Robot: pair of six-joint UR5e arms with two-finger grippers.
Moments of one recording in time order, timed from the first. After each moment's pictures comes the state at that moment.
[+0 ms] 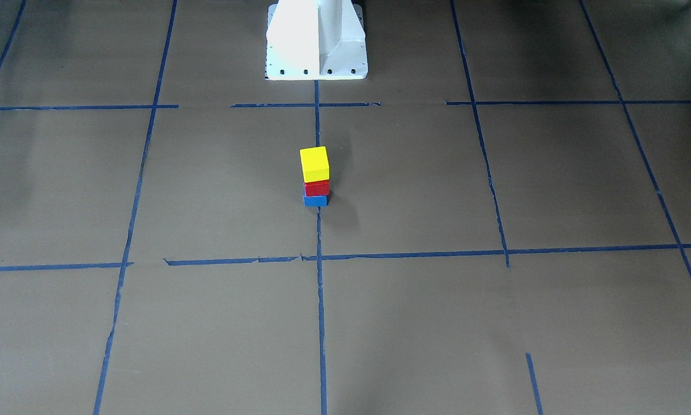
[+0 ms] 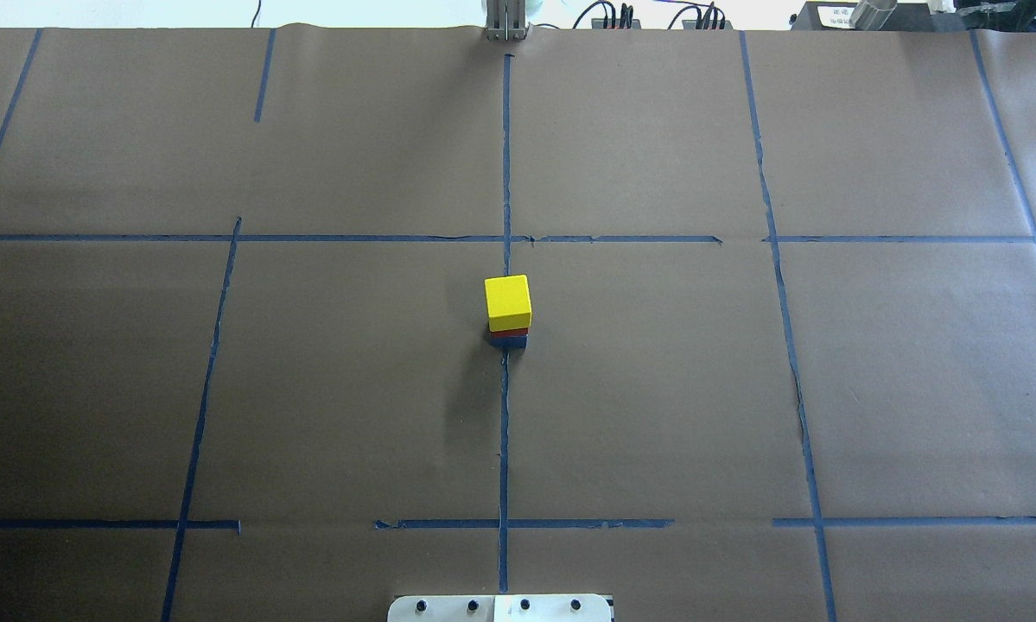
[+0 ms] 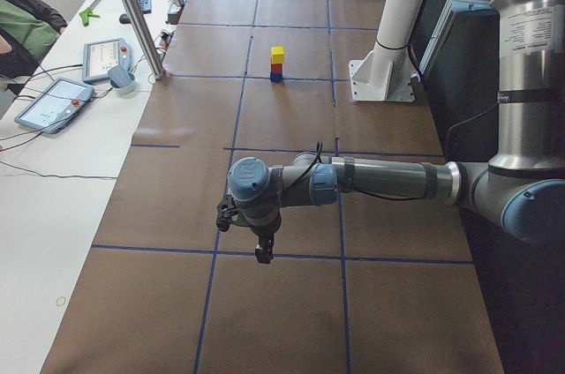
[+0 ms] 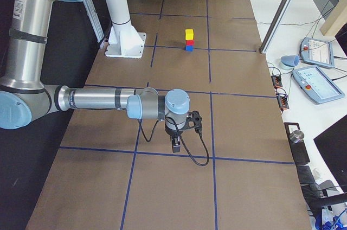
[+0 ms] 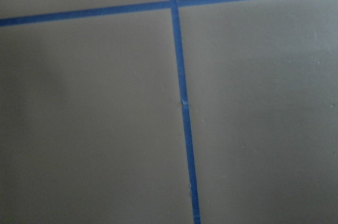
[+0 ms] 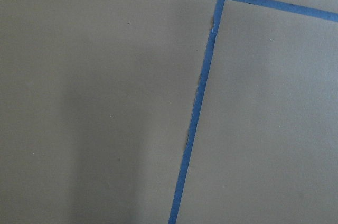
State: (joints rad) left arm -1.54 -1.45 -1.73 -1.43 -2.36 0.16; right arm 1.49 -1.80 1.83 -1.57 2.34 -0.13
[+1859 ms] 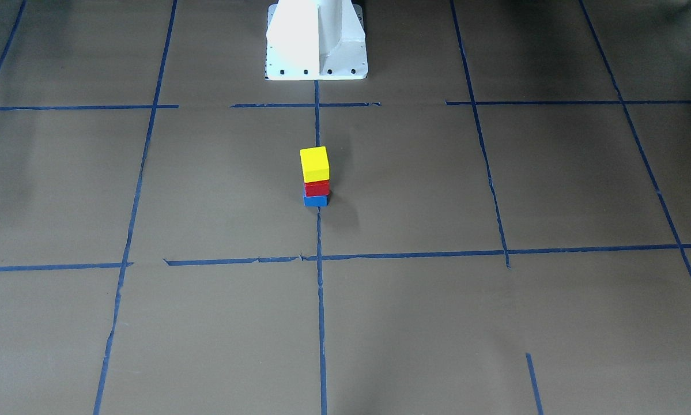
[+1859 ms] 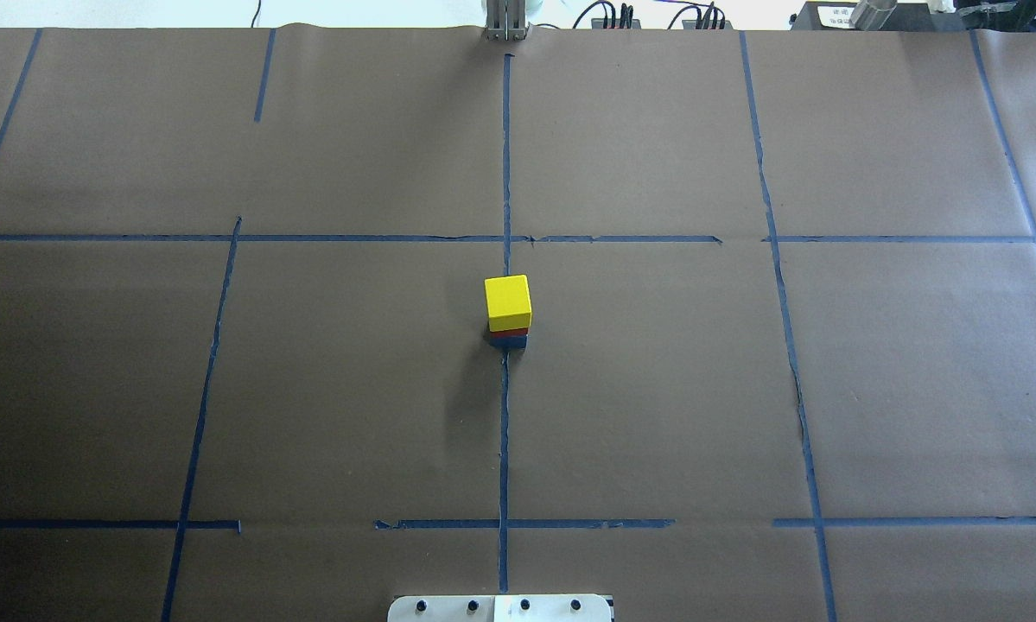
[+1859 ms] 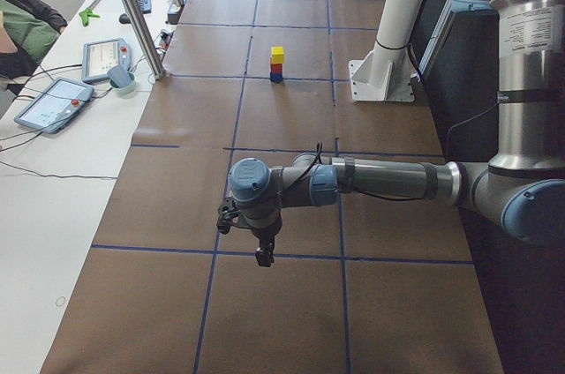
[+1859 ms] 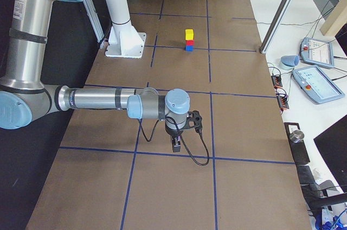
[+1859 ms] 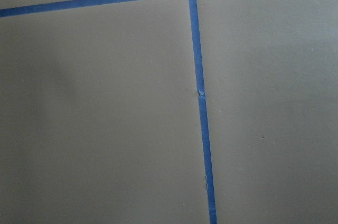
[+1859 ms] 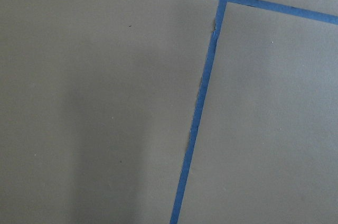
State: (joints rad) left arm -1.54 -1.45 -1.72 -1.43 -2.34 0.16; right arm 1.49 -1.80 1.83 -1.57 2.35 -0.13
